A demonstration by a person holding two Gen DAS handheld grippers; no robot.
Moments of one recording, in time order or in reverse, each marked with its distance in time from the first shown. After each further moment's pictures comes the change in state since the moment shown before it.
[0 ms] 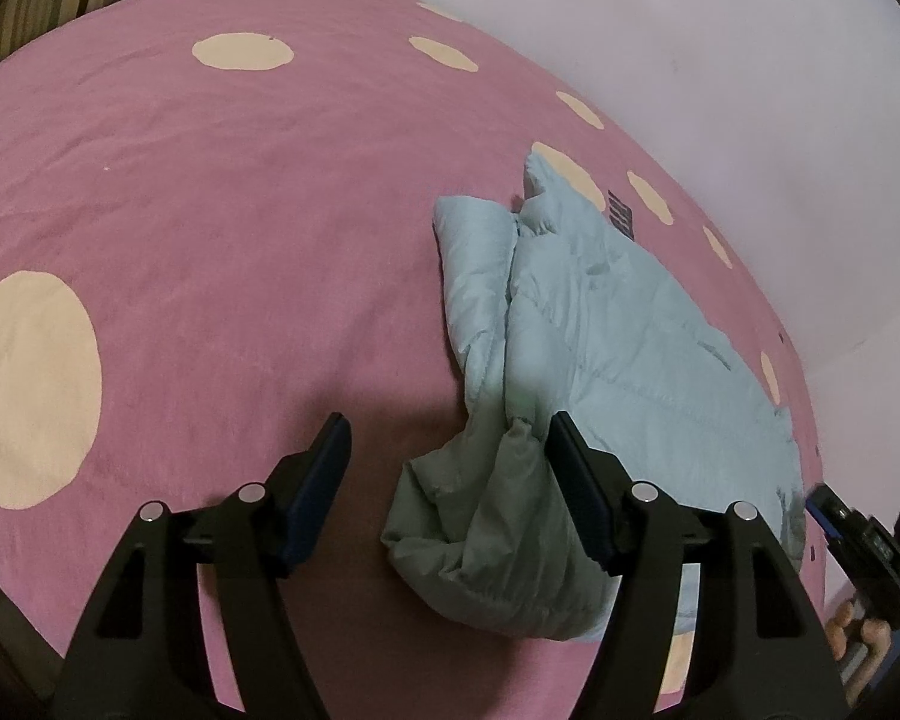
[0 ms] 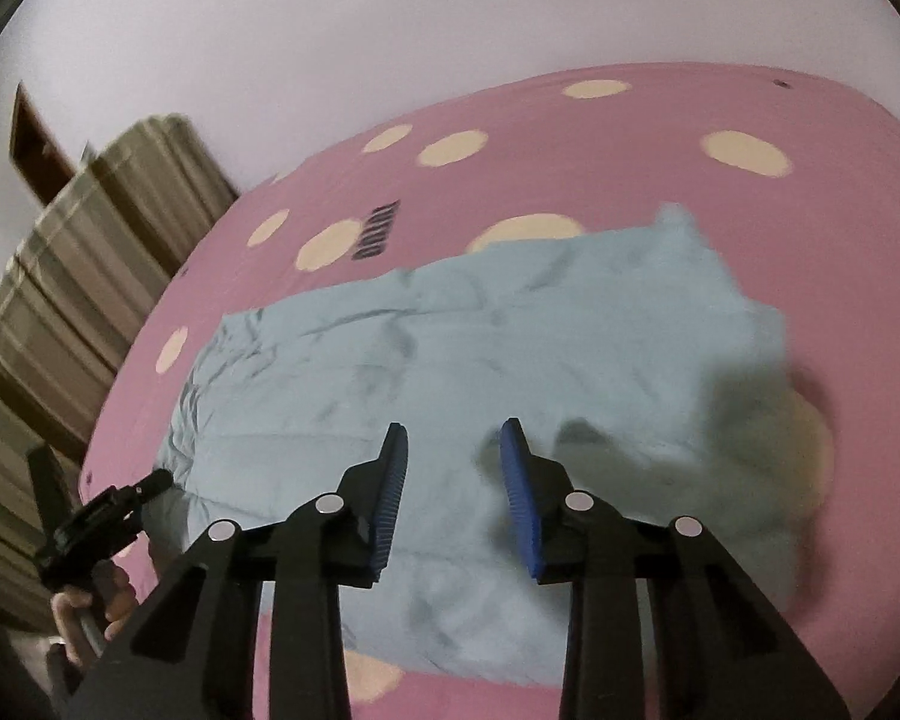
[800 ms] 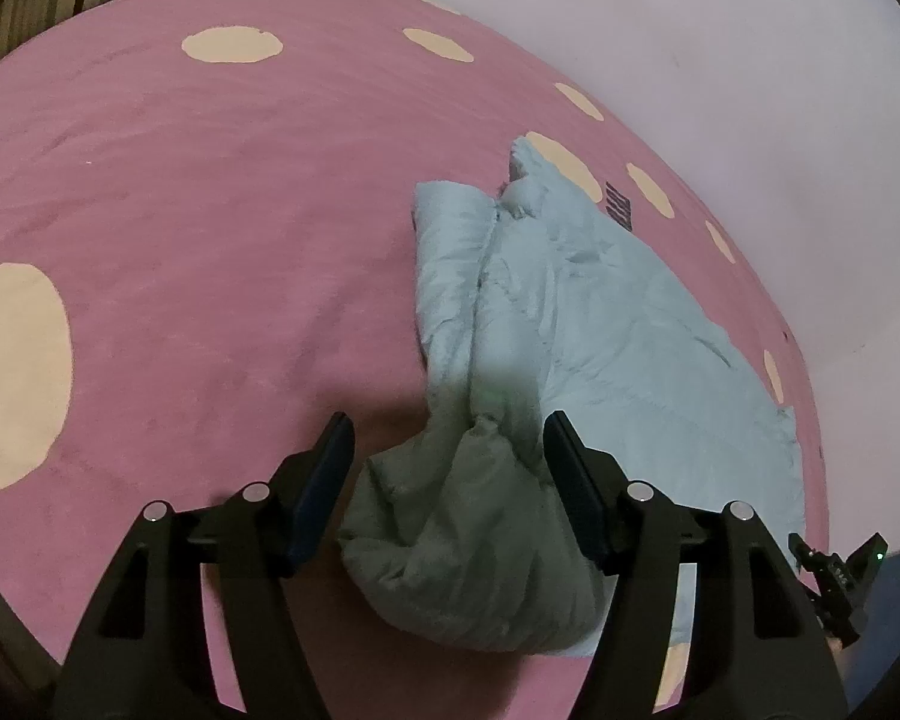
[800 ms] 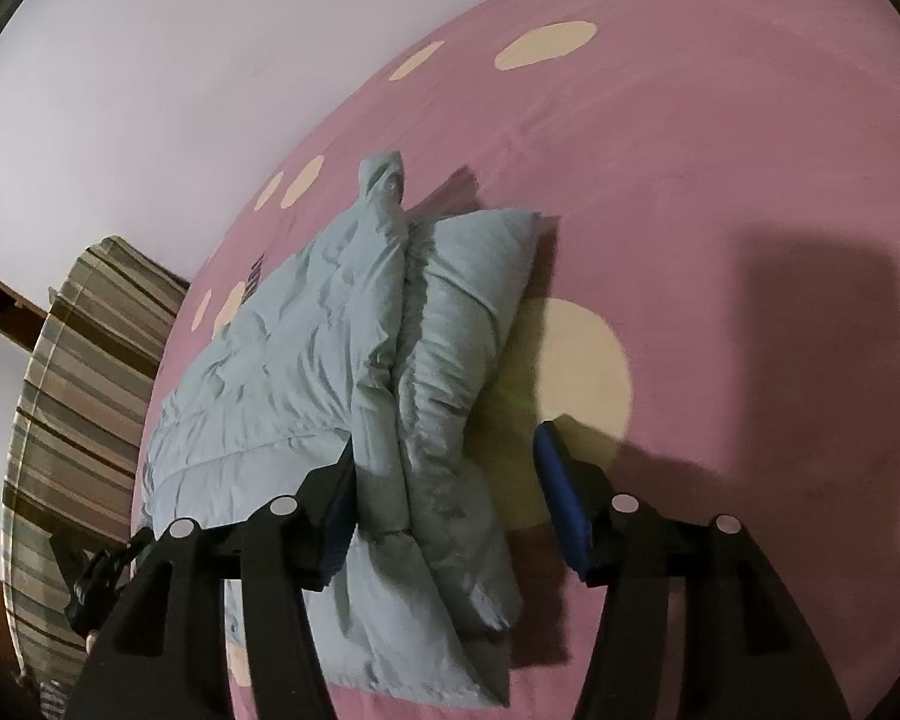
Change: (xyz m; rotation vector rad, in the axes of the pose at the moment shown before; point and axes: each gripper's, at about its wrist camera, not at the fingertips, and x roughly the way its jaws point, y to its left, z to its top) left arm 0.008 -0.016 -0.004 -0.002 0.009 0.016; right arm -0.004 -0.166 -0.036 0.361 -0.005 0.053
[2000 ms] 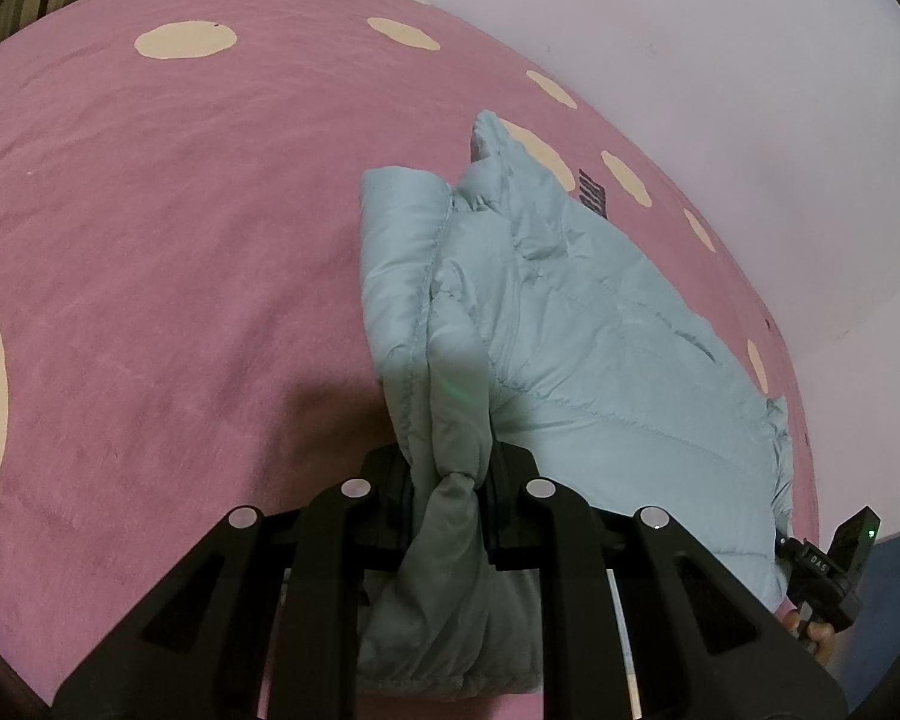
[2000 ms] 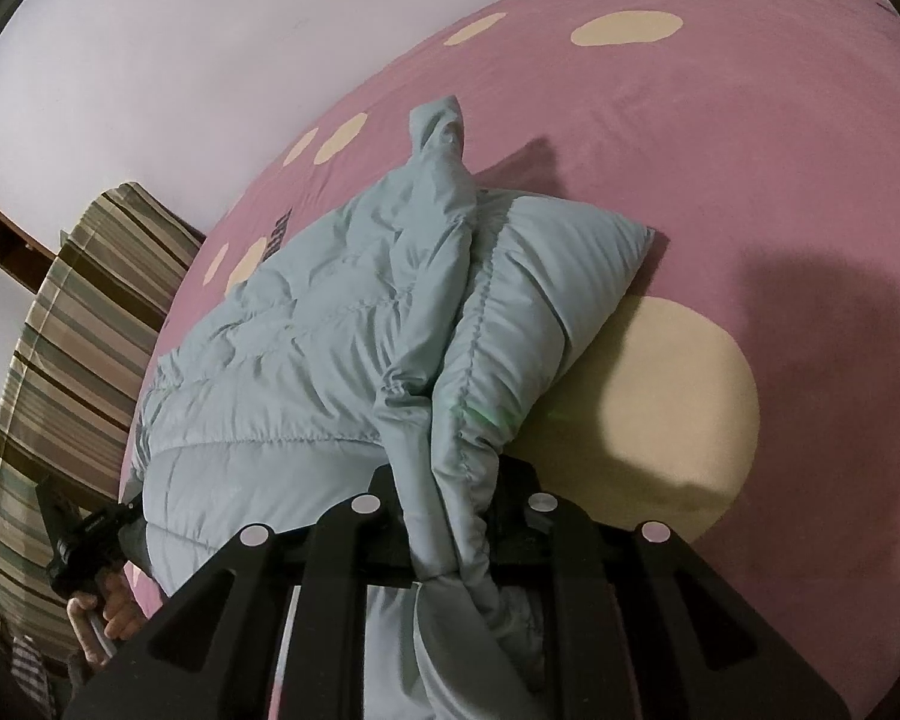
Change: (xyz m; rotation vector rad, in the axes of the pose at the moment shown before) left arm 0.024 -0.018 0.008 0.032 0.020 -0.059; right arm 0.034 0.016 0.019 -0.115 0.056 0.027
